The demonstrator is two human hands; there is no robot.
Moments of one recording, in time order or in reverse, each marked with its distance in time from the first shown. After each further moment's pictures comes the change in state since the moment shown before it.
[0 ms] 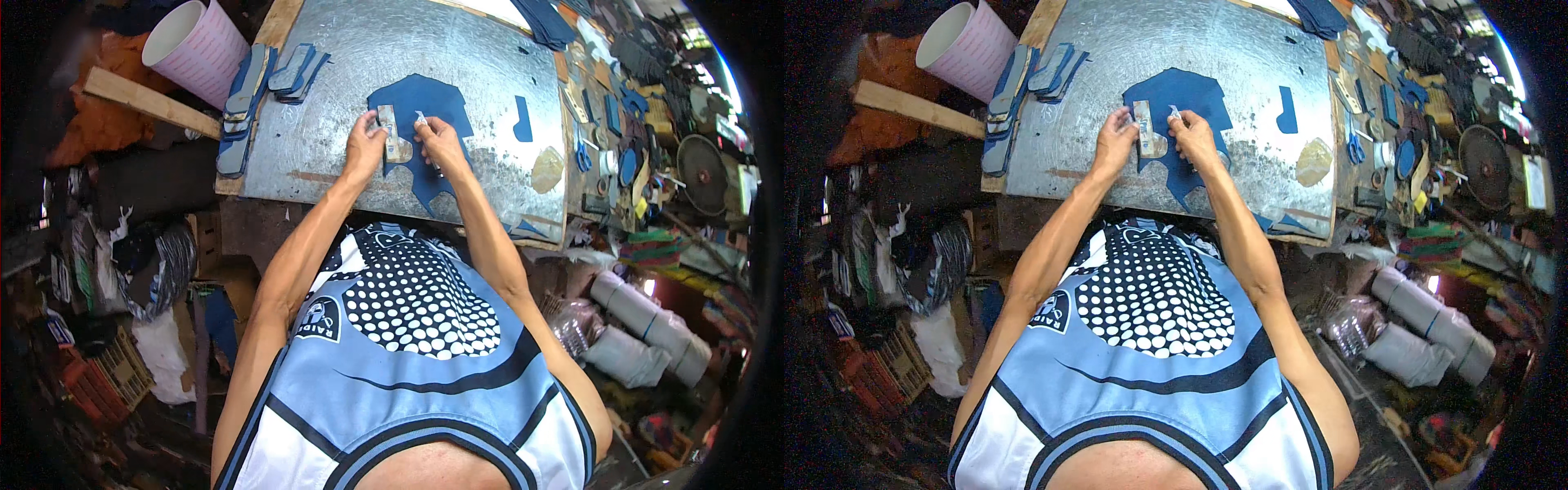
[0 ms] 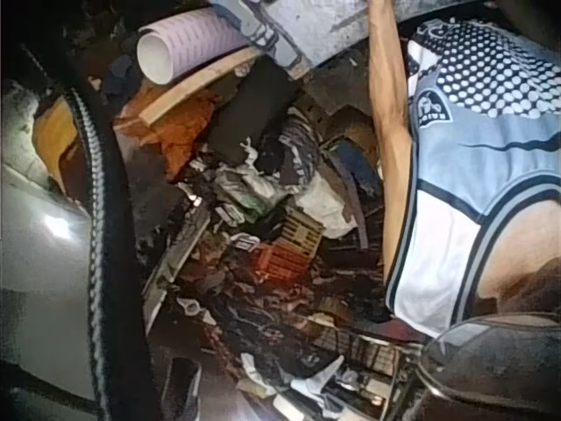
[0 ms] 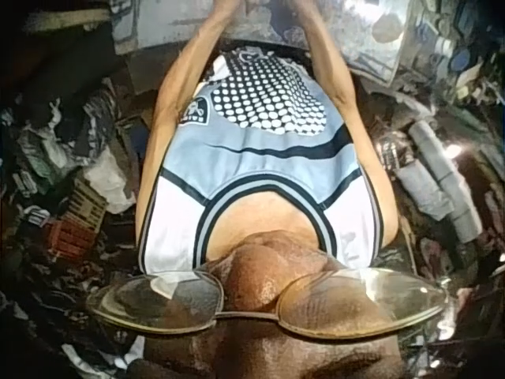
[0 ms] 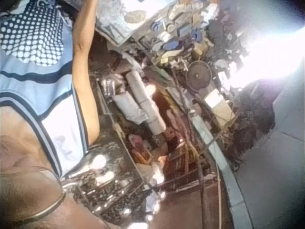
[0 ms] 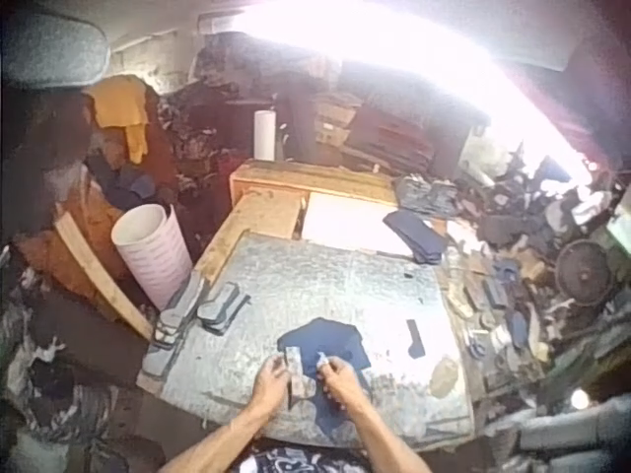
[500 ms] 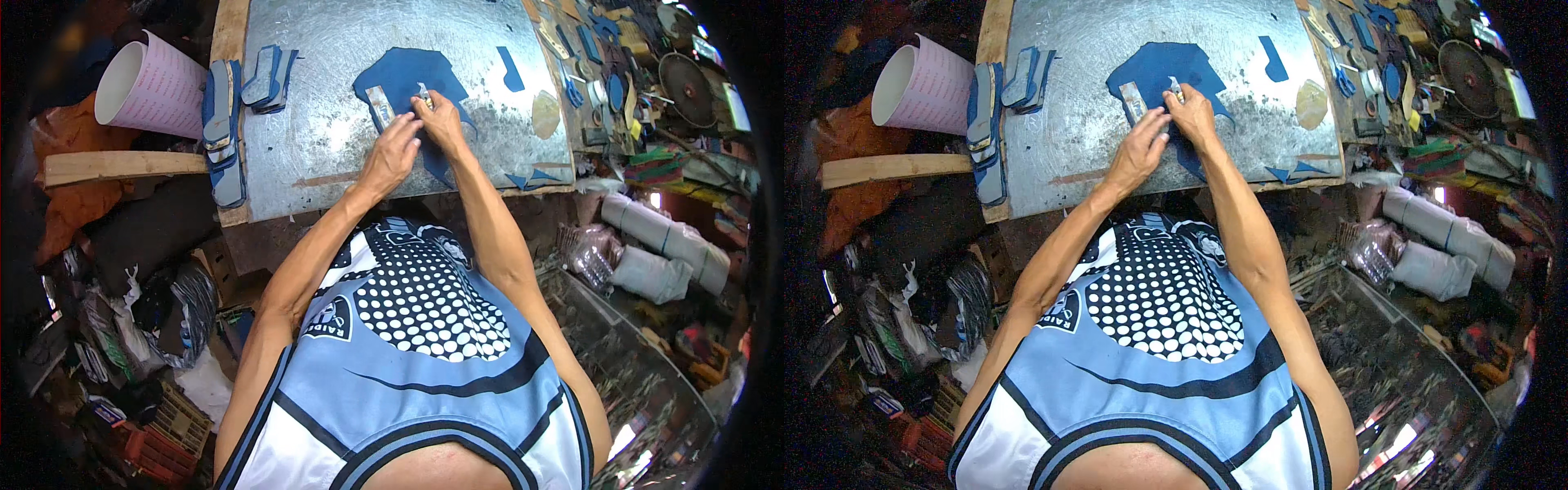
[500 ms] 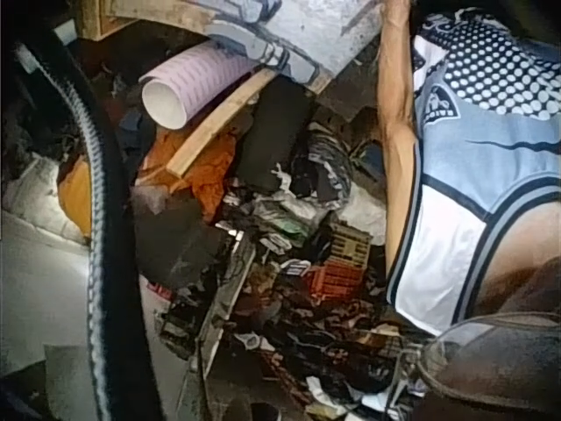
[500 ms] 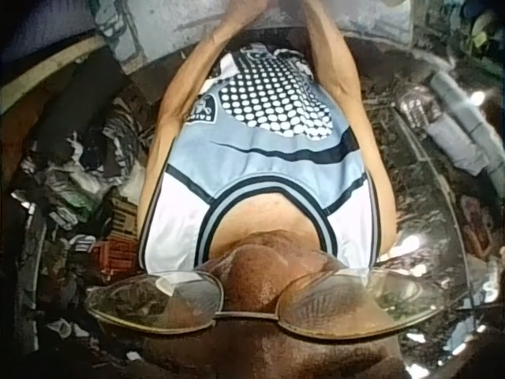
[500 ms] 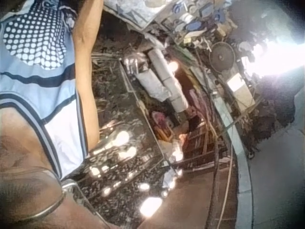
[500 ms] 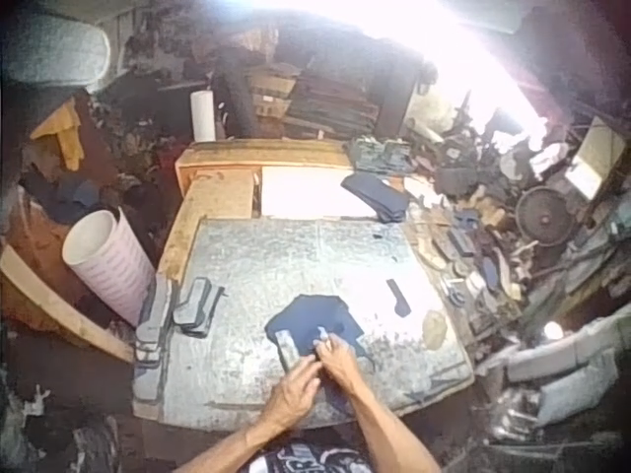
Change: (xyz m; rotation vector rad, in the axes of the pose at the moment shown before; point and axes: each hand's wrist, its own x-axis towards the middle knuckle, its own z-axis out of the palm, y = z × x) left_hand -0.044 0.022 0.017 0.461 -0.440 0.446; right_hand -0.002 0.022 -0.008 -0.311 0.398 -0.134
